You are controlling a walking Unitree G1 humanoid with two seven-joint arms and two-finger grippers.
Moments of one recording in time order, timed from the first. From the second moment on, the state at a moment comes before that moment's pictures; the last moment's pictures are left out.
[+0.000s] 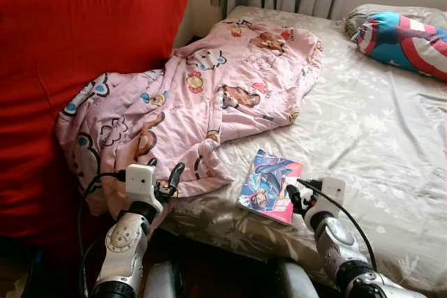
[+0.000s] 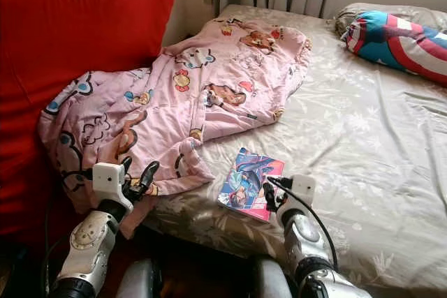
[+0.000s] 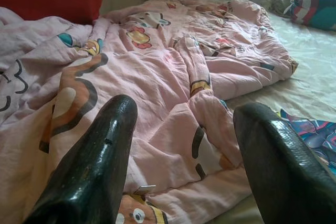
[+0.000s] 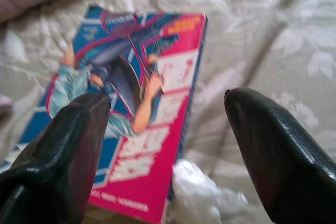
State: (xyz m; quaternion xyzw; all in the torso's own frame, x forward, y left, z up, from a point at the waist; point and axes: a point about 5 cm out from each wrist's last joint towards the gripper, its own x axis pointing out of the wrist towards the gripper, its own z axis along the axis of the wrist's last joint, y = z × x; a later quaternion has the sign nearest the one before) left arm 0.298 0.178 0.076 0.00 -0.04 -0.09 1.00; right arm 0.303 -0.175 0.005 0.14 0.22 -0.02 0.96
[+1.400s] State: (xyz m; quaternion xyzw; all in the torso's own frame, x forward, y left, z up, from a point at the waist) left arm 0.273 0.174 0.094 0.02 -0.02 -0.12 0.99; right arm 0.291 -0.173 -0.009 0.16 0.24 -0.05 0.95
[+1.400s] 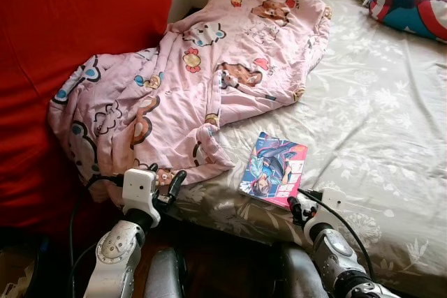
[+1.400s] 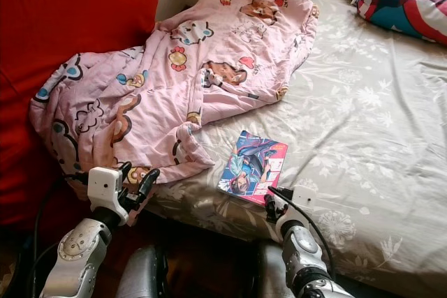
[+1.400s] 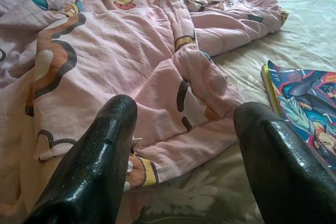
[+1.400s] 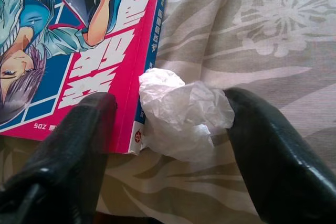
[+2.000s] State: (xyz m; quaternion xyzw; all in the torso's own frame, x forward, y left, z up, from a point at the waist) left arm 0.271 0.175 0.094 0.02 -0.02 -0.12 0.99; right arm 0.291 -0.176 -0.008 0.16 0.24 -0.05 0.96
